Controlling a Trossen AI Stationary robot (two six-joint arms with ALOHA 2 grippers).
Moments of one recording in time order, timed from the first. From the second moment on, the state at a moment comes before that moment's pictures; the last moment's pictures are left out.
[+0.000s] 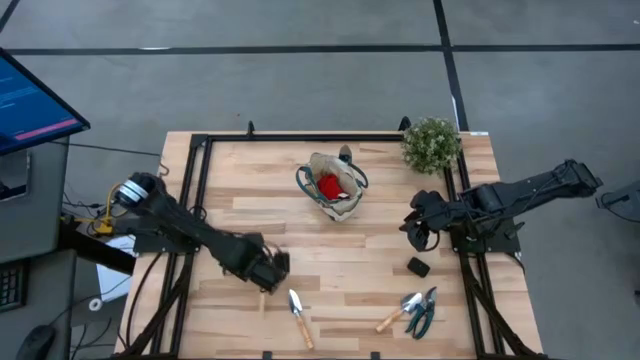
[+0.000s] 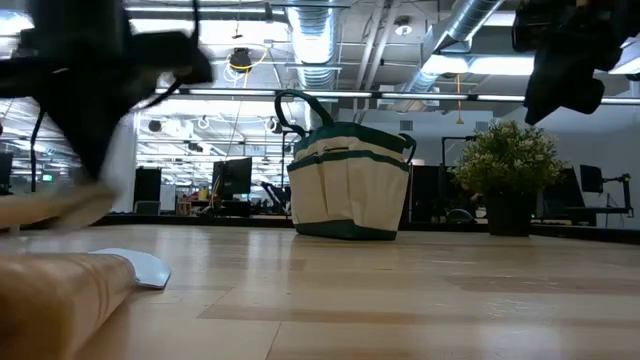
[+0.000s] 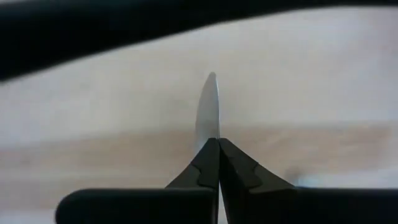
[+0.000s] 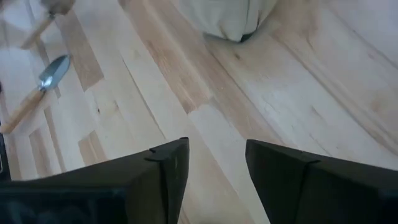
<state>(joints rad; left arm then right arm) -0.54 1.44 1.07 -0.93 -0.24 -2.05 0.29 0.84 0.69 -0.78 0.29 0.83</state>
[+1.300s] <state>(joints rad) -0.41 1.13 1.05 -0.85 -1.57 -1.37 0.19 0.84 0.69 -0.65 0.29 0.80</state>
